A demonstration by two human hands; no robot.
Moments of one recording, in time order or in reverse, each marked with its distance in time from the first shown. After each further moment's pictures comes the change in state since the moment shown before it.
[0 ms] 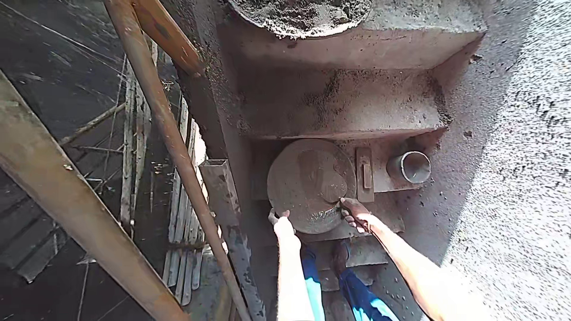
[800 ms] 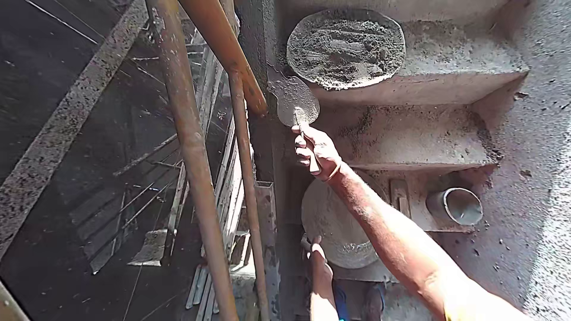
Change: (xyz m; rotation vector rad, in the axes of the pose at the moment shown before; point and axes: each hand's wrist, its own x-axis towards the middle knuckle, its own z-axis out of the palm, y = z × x) left_hand 0.003 -0.005 -0.008 -0.068 -0.001 -0.003; right_hand -0.084 -0.306 0.258 0.296 -0.578 -0.677
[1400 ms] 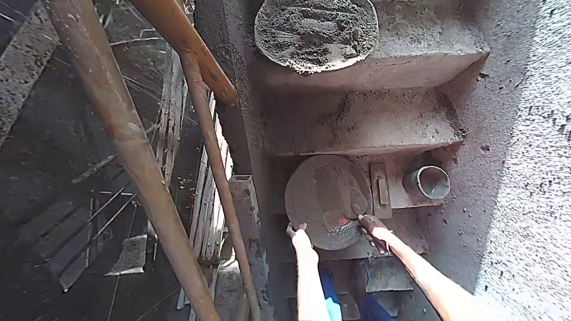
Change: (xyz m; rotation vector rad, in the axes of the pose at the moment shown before) left_hand -0.005 0.011 0.007 0.040 -0.004 -0.024; right_hand -0.259 0.154 -0.273 -0.741 0.591 0.714
